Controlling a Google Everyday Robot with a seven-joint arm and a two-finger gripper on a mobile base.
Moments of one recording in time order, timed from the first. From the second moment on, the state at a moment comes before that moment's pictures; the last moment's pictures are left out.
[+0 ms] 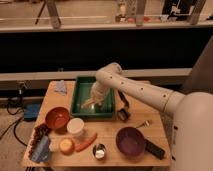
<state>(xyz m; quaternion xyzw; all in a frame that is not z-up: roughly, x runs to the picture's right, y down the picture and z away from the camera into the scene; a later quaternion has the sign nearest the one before) -0.069 0.066 0.844 -0.21 -0.24 -0.24 0.92</state>
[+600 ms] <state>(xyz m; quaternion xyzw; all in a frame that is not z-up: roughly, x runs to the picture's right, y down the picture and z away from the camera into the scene) -0.083 0.065 0.869 -0.22 -0.23 -0.25 0.91</state>
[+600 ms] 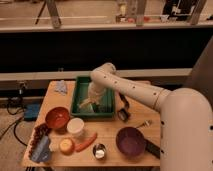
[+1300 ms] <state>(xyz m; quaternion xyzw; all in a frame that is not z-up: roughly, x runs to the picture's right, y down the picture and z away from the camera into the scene) -0.084 0.060 0.891 -0.23 -0.22 -0.26 0.91</state>
